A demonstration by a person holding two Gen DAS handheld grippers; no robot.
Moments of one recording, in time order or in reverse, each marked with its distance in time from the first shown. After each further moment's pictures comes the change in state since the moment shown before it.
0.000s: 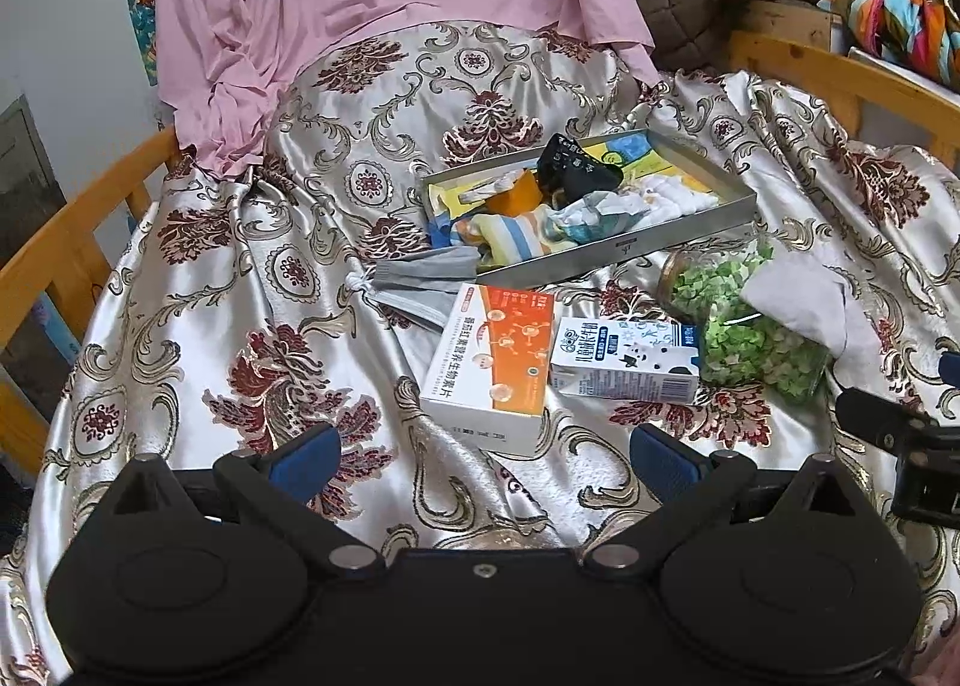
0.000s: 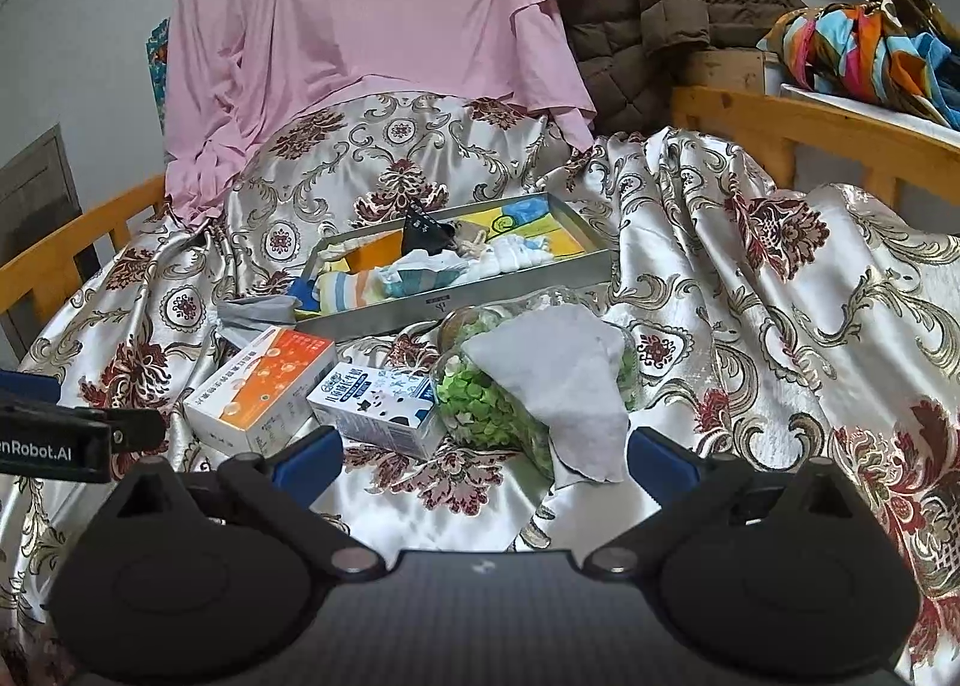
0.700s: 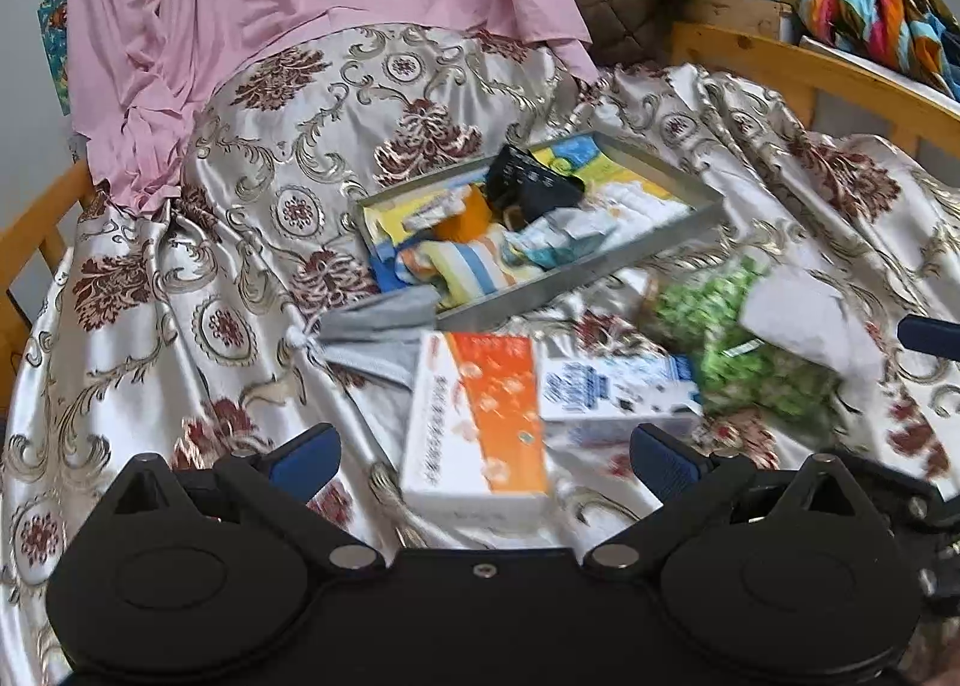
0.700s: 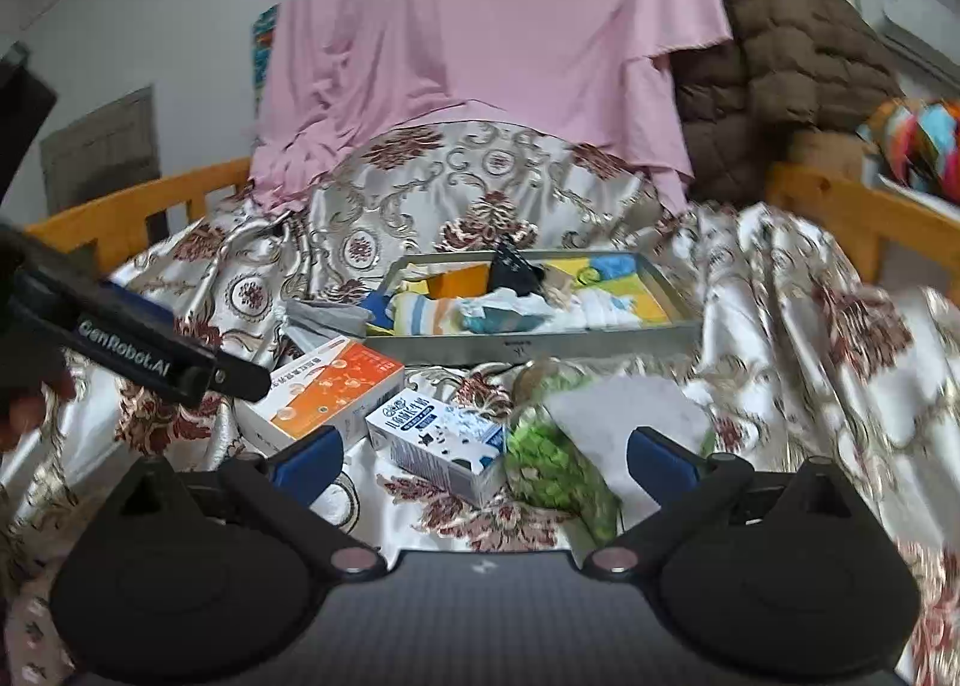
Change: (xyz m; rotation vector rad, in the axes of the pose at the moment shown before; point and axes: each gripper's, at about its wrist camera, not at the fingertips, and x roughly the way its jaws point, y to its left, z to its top) left arm 0.056 0.027 0.036 0.083 -0.017 -0.153; right arm 0.015 0.030 0.007 -0.212 -0.085 0.114
